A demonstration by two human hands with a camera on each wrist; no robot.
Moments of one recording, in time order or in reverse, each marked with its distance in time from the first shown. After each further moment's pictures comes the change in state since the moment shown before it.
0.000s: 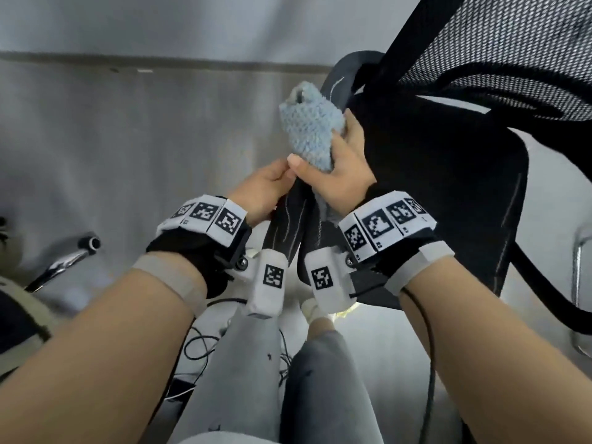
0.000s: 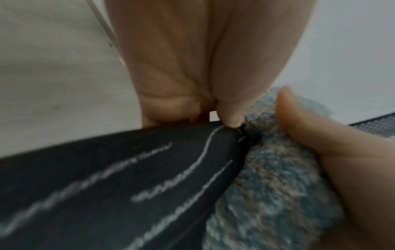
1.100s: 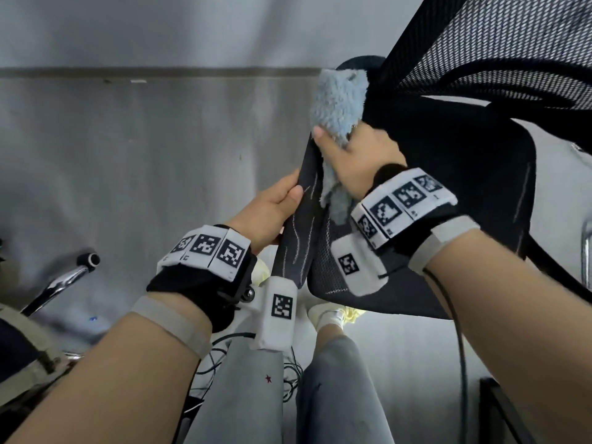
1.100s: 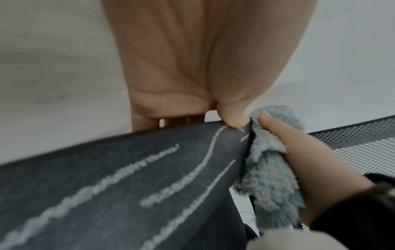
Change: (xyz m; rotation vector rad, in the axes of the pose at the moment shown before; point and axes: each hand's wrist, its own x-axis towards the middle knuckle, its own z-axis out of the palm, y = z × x) left_hand -0.002 -0.016 -0.001 0.000 -0.070 0.012; right_hand 0.028 -0.006 -0.012 -0.407 0.102 0.187
